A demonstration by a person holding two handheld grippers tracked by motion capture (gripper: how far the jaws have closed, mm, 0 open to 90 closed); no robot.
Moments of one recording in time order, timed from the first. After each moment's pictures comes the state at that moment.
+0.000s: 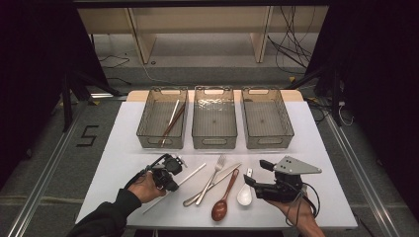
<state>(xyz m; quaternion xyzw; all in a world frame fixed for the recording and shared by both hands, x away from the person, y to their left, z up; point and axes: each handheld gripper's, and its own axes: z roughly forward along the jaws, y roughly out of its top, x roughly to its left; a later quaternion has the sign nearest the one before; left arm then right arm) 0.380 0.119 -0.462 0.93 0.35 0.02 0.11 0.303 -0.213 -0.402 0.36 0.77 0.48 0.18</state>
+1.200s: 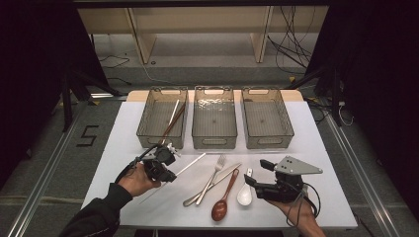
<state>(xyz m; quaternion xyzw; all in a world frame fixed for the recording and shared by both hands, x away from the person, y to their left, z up) 0.385 0.138 -0.424 0.92 0.34 0.03 0.17 0.302 -0.214 -0.401 0.36 0.77 0.49 0.18</state>
